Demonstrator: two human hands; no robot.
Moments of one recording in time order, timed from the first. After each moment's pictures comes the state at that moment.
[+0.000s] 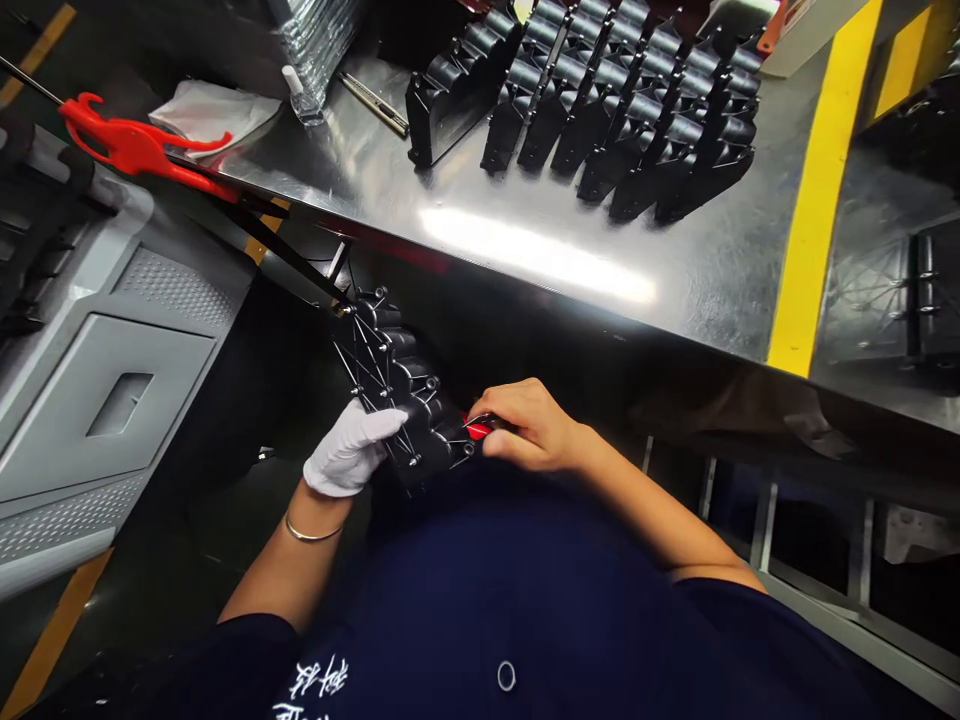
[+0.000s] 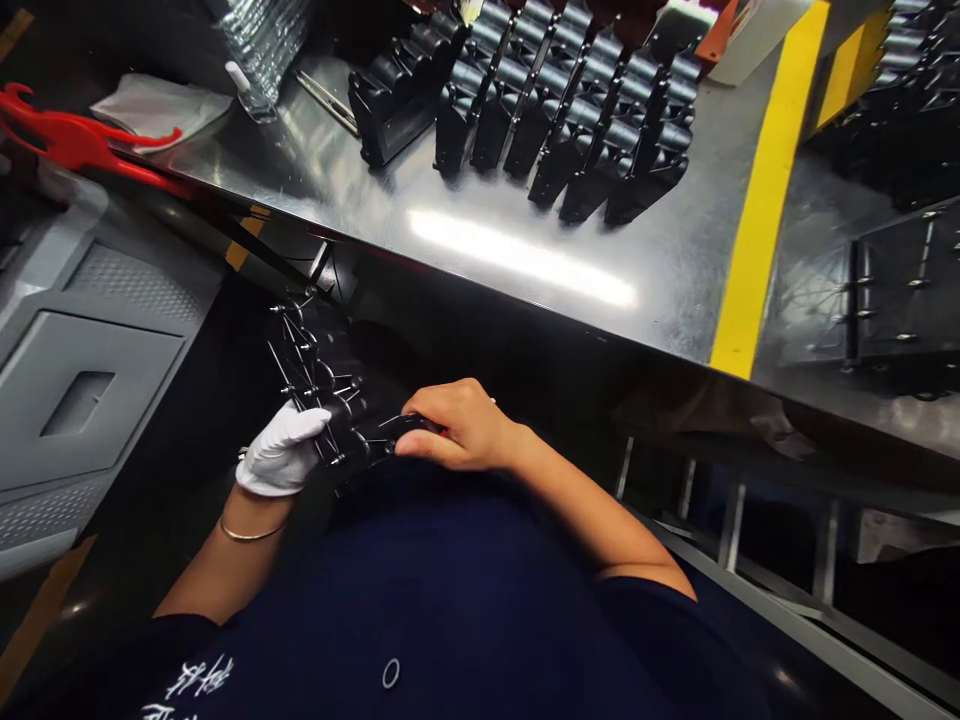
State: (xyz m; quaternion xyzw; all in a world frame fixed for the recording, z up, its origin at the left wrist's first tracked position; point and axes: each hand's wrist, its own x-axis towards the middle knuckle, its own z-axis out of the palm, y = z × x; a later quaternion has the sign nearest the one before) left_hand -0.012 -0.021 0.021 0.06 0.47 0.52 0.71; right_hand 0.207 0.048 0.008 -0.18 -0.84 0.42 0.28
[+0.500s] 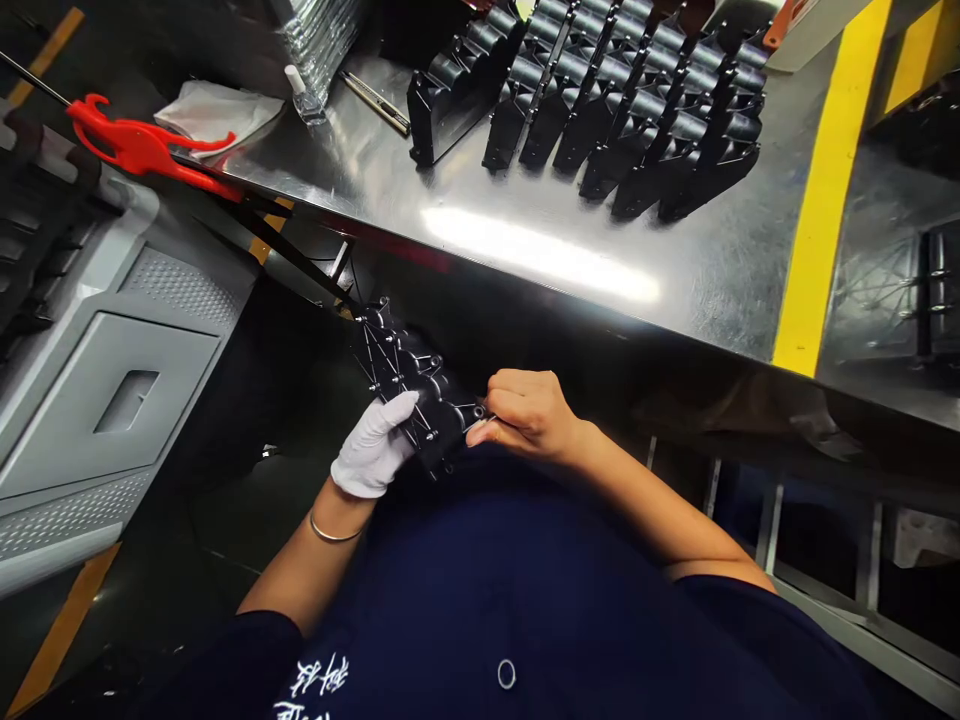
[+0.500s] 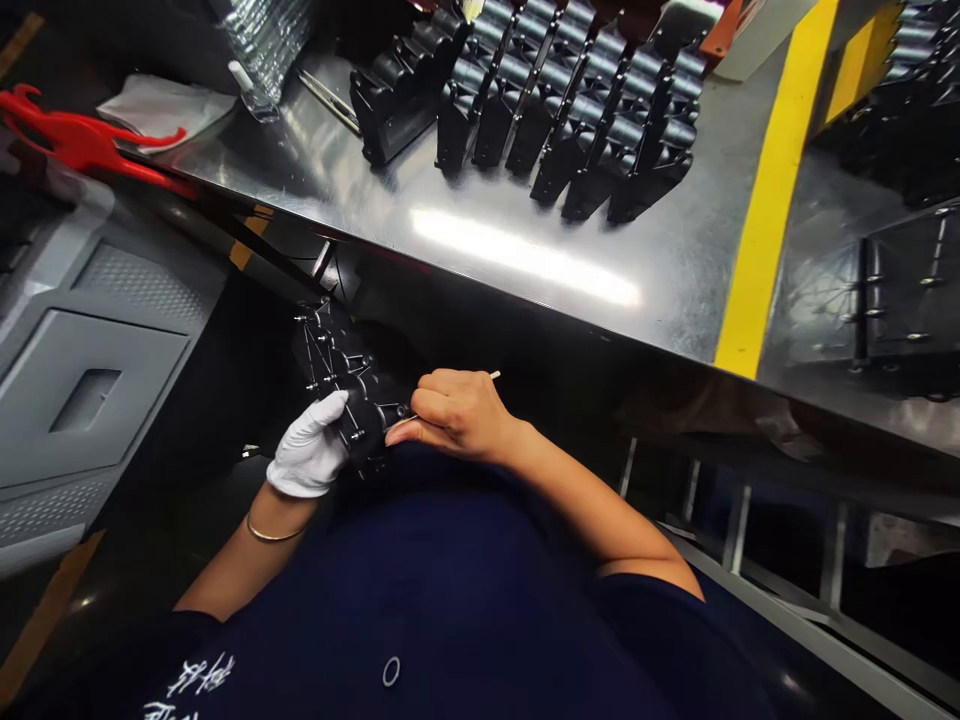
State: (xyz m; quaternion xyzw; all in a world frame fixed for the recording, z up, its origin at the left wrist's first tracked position) left_hand 0.008 -0.017 0.019 -0.09 0.46 0.51 0.72; right_hand 0.205 0.054 0.007 -0.20 -0.89 0.23 0.34
